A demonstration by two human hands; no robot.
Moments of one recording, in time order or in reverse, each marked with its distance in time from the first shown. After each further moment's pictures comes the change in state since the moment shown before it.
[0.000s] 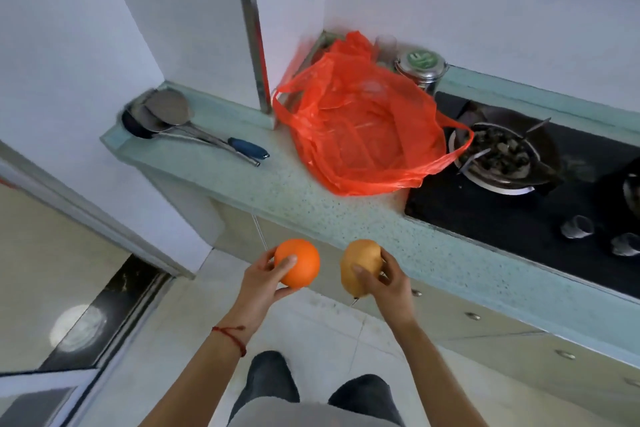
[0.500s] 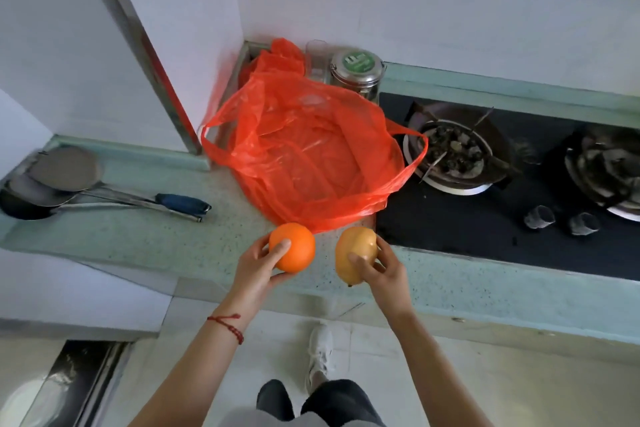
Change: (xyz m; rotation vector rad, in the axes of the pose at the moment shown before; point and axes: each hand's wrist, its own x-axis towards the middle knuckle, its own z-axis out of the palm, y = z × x) left_hand 0.115 0.067 0.068 0.017 -0.201 -0.043; right_hand 0.086 -0.033 -0.013 0.102 0.245 0.006
